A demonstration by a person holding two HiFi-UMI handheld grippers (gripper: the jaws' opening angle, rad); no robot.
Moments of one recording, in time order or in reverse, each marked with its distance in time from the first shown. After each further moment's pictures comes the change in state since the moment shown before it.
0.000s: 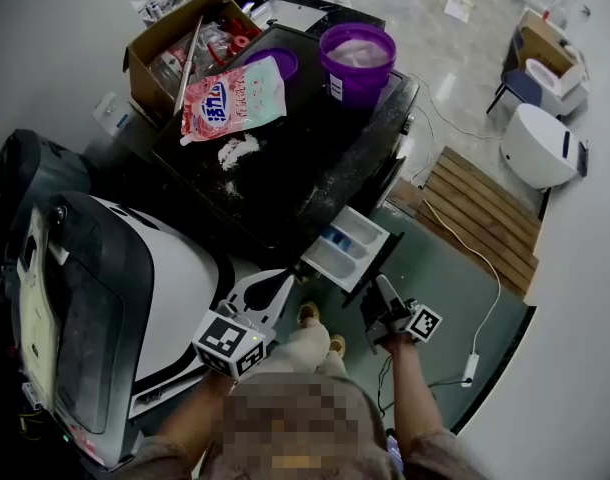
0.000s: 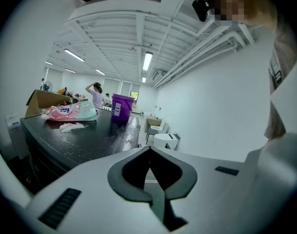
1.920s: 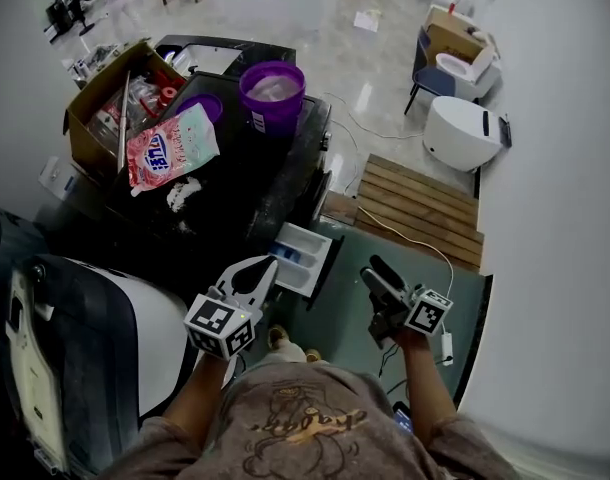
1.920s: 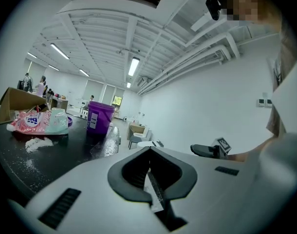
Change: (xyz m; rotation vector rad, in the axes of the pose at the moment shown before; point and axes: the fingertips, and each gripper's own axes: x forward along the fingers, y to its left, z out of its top) left arm 0.037 -0.040 0.070 -0.022 -0.106 -0.223; right arm -0.027 0.156 0.068 -0.505 0.013 -0.225
